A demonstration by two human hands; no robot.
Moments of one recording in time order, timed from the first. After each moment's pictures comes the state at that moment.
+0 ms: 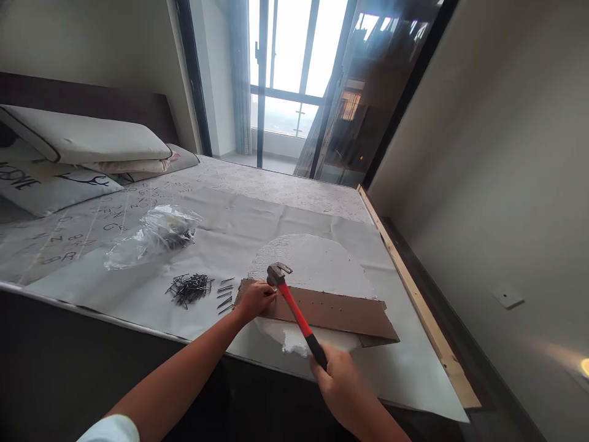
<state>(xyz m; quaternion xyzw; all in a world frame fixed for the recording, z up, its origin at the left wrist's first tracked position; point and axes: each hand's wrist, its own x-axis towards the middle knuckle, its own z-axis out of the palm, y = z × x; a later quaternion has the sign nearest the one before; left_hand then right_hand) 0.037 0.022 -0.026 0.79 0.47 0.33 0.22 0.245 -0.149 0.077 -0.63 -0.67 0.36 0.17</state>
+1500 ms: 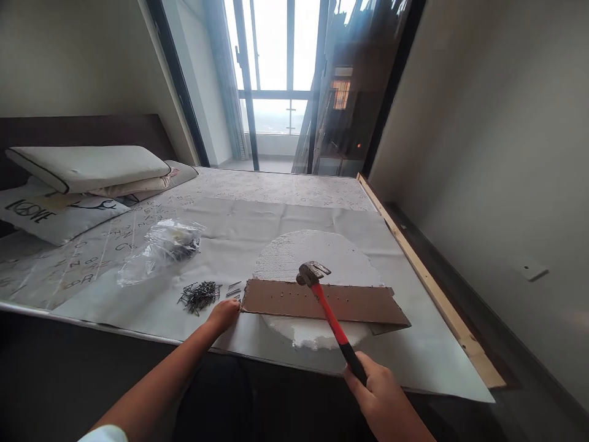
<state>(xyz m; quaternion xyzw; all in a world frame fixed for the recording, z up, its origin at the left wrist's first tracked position) -0.075 0.018 -0.064 0.79 0.61 -0.02 0.09 0.281 -0.185 0.058 -0.67 -0.58 0.38 0.26</state>
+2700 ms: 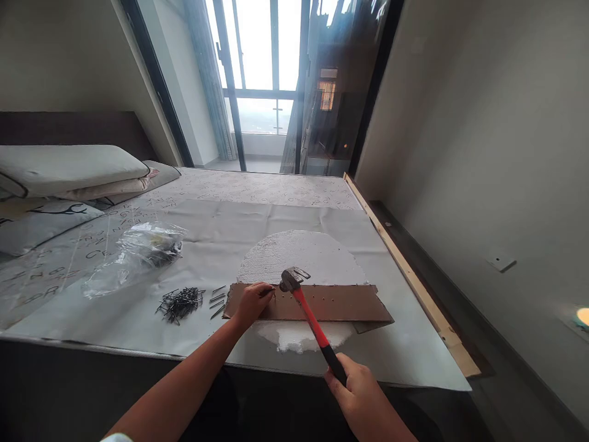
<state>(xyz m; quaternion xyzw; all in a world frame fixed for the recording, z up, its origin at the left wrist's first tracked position) 0.066 0.018 -0.009 0.77 0.46 0.38 0.23 0.285 -0.178 0.054 -0.65 -0.58 0.43 0.25</state>
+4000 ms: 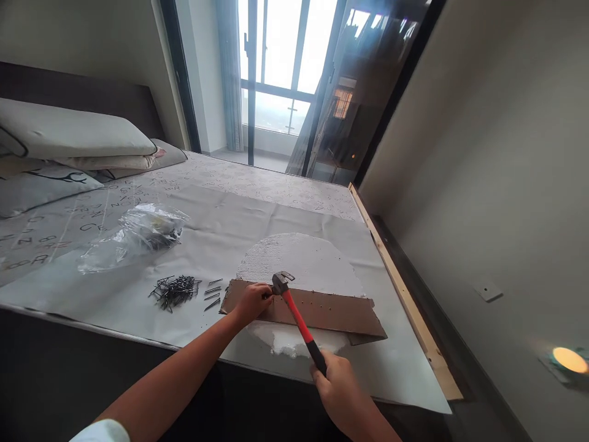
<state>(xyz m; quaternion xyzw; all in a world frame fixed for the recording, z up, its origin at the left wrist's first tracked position) 0.064 0.018 -0.018 0.78 0.47 0.34 0.24 0.265 -0.151 0.079 -0.66 -0.63 0.37 0.15</state>
